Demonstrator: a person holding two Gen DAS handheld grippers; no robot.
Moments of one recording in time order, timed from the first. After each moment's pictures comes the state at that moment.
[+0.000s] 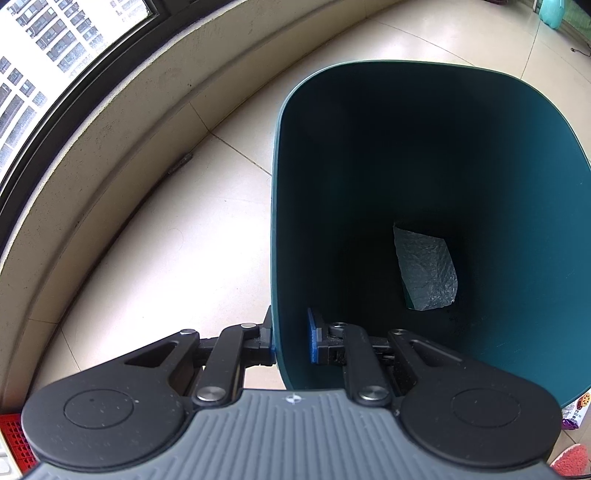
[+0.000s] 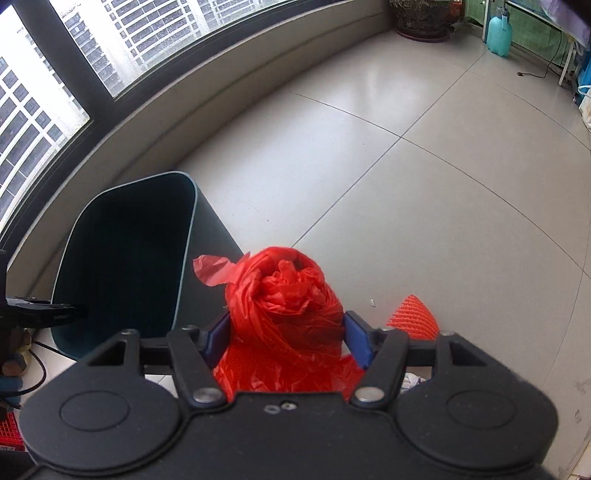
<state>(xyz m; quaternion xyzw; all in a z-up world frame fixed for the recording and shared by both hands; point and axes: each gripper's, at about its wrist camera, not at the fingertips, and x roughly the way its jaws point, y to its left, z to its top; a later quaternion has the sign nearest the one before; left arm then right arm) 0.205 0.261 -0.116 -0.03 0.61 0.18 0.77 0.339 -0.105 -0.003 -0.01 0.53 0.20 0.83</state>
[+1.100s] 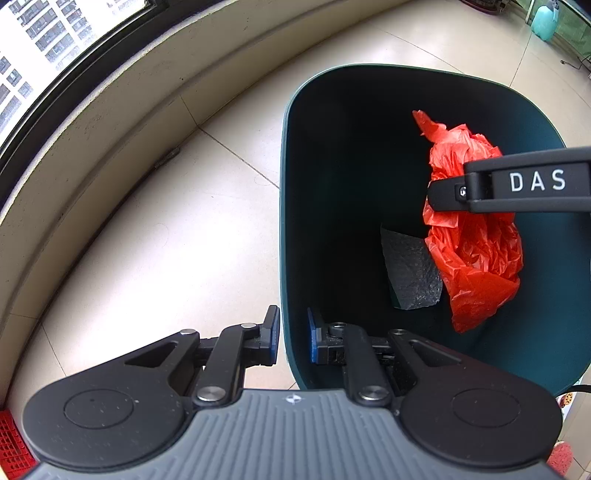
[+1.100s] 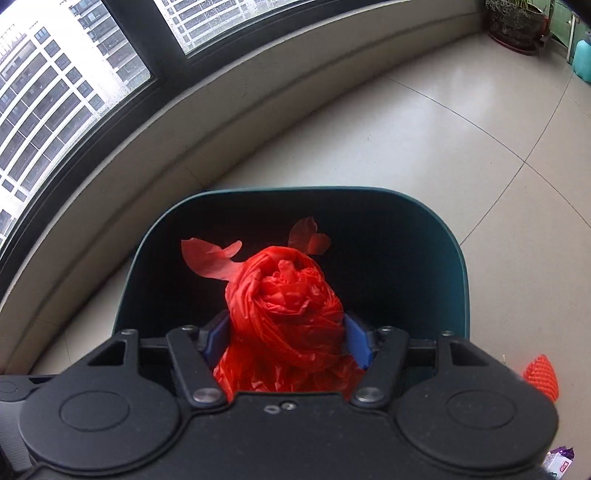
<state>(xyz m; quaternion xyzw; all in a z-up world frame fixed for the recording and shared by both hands) 0.220 0.236 -0.115 -0.05 0.60 0.16 0.78 0.378 0.066 -0.096 -0.03 0.57 0.25 0.78</state>
